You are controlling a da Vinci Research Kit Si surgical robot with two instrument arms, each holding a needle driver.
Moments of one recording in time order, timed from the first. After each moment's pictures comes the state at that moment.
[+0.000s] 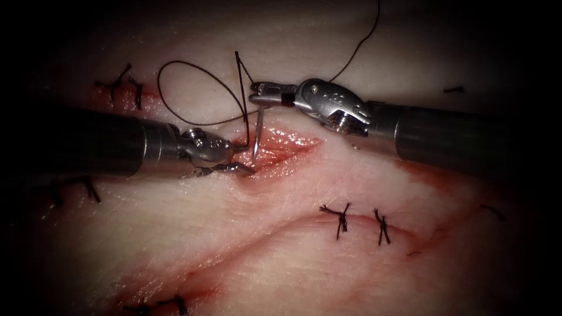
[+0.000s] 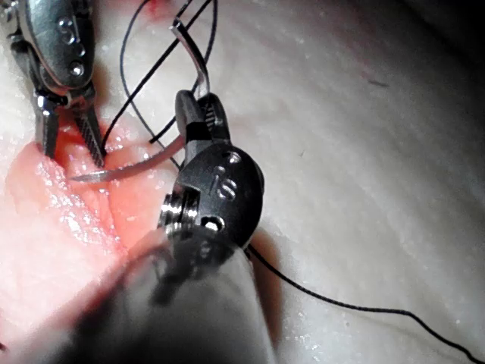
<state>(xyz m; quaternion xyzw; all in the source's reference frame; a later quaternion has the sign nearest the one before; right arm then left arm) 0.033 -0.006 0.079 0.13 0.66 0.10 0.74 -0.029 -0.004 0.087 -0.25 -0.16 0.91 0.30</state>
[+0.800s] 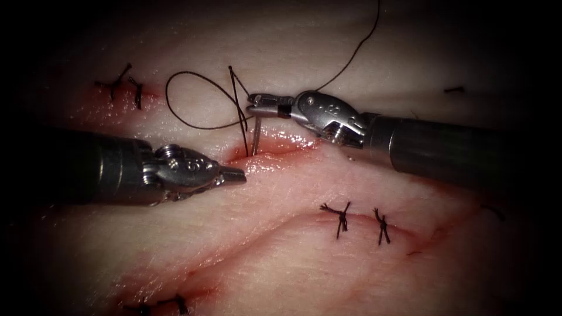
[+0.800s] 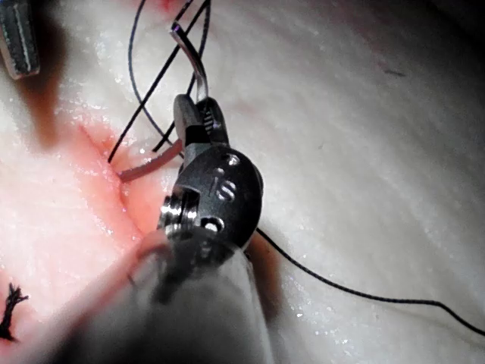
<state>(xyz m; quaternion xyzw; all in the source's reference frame) 0.033 -0.007 0.080 0.18 0.64 0.14 0.74 -0.029 -0.007 0.076 -0.27 -0.11 0.91 0.29</state>
